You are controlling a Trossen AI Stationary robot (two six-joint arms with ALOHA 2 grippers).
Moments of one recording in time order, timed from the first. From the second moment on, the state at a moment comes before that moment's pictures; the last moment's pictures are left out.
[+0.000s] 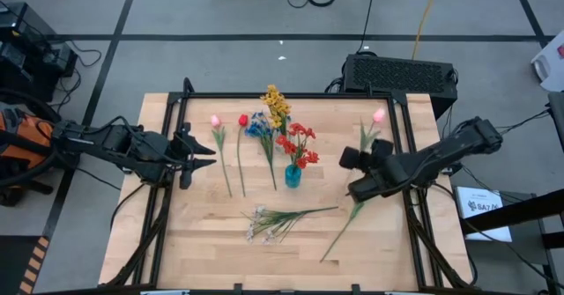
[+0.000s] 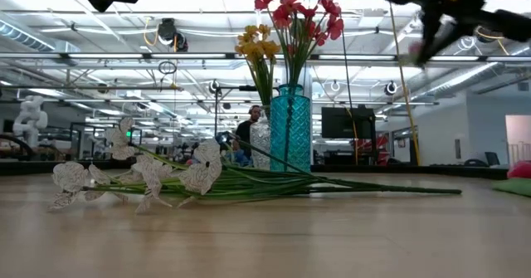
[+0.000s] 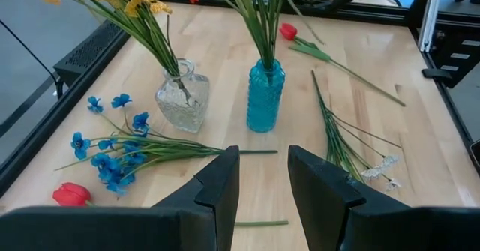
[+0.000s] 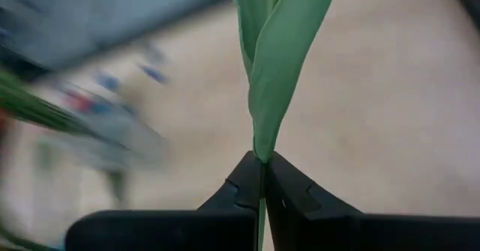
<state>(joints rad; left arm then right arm) -0.23 0.67 0.86 -0.73 -0.30 -0.22 0.38 1.33 1.10 -1.37 0.78 2.25</state>
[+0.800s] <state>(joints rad) -0.23 0.67 0.86 -0.66 -0.57 -0.23 -0.60 1.11 0.89 -0.20 0.22 0.46</state>
